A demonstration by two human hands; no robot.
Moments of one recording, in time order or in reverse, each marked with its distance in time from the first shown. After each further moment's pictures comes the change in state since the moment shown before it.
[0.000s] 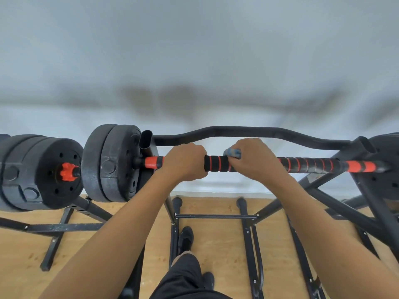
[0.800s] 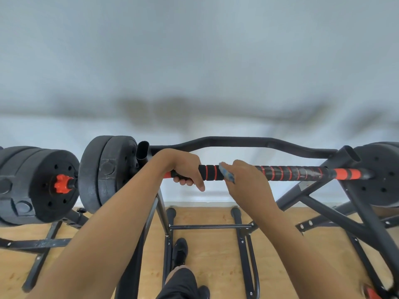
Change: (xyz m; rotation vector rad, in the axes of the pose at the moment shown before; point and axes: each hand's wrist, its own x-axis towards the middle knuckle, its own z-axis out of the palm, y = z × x) left_hand 0.036 -0.019 -0.027 -0.426 -0.751 0.011; right_hand -0.042 -0.019 0.022 -0.103 0.173 -0.022
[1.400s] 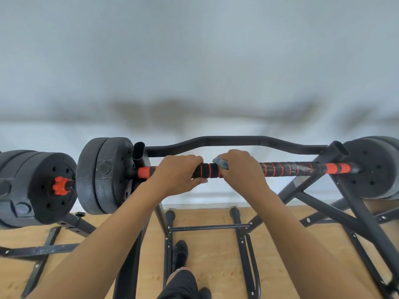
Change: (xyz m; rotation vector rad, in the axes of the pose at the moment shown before) left_hand -0.020 -0.011 0.059 0.541 0.889 0.296; right_hand 0.021 0.005 -0.008 0.020 0.050 0.068
